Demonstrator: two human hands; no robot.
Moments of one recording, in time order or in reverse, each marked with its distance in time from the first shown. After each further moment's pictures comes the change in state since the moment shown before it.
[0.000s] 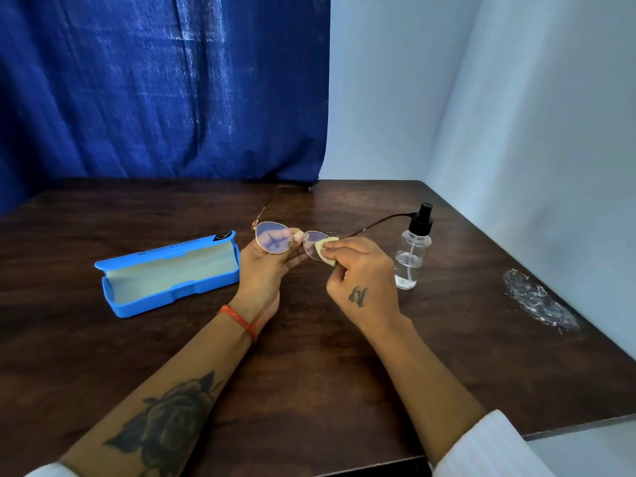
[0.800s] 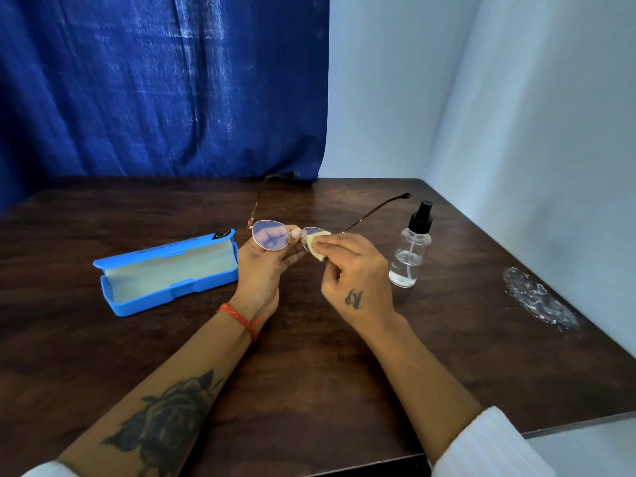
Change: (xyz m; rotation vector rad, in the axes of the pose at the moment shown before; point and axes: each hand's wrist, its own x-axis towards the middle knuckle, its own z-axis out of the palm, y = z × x) left_hand 0.000 -0.001 -0.001 -0.021 0.028 0.017; right_hand -0.001 -0.005 0.003 0.009 0.034 -0.043
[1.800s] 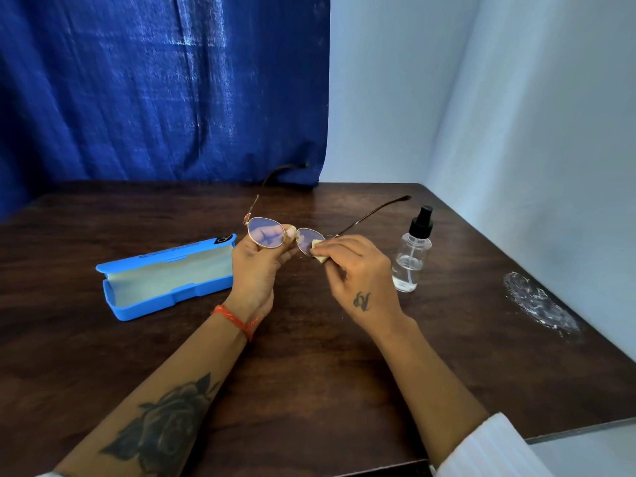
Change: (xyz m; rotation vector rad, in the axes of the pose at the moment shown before) left_hand -0.002 0.017 0.001 0.041 0.022 0.018; right_hand 0.002 0.012 -0.003 0.027 -0.072 -0.081
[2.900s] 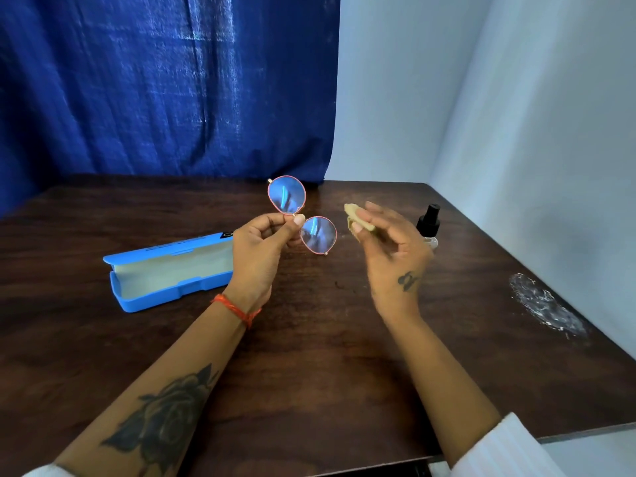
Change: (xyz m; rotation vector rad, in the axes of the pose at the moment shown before) left_hand 0.007 0.008 -0.002 0.106 -0.037 0.088; right_hand 0.009 0.003 -0.009 0.452 0.393 0.418
